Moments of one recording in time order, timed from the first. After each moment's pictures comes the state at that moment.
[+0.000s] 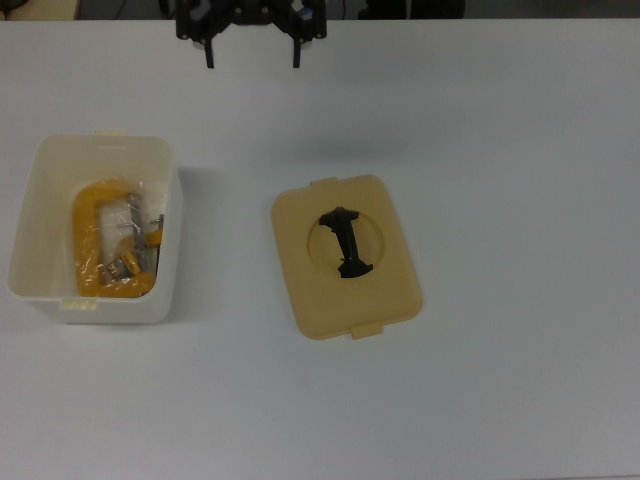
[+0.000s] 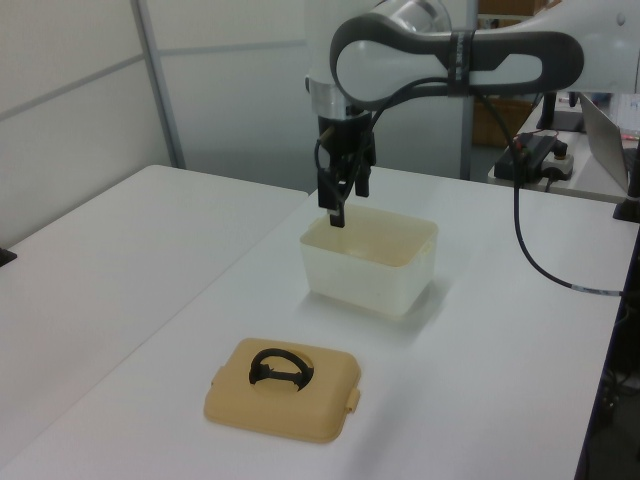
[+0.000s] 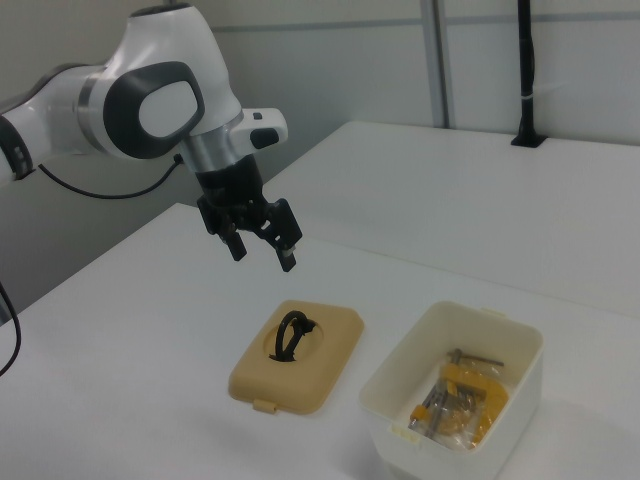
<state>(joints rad) -0.13 0.06 0.21 -1.54 -0.07 1.64 -0.03</state>
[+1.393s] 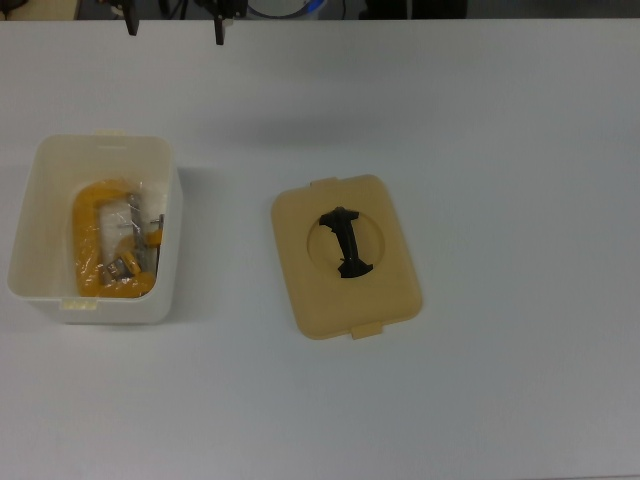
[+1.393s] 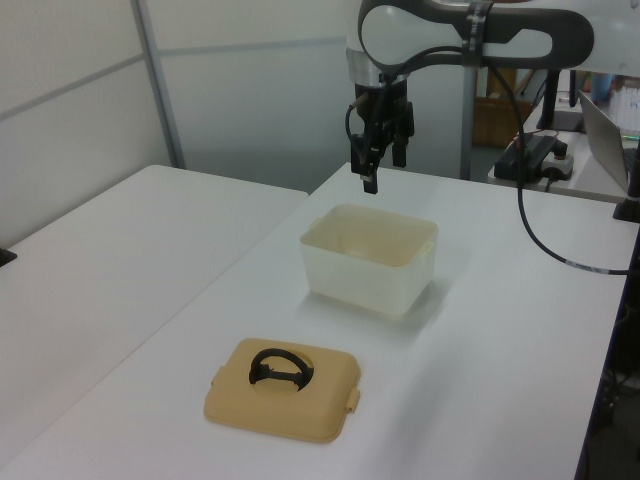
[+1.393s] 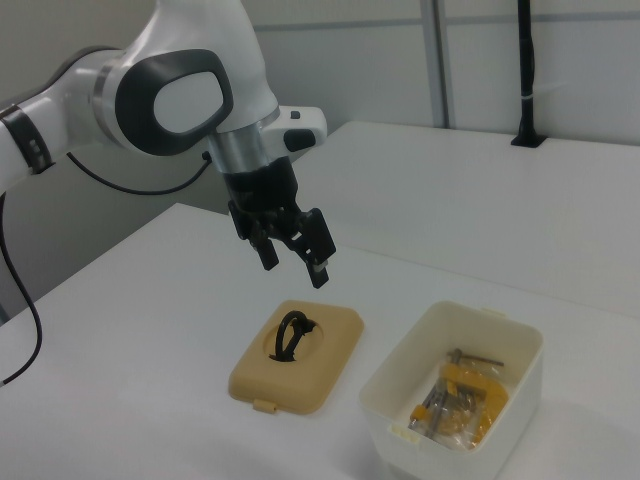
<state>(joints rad) -0.14 0.04 0.09 -1.51 -0.08 1.57 -0.03</state>
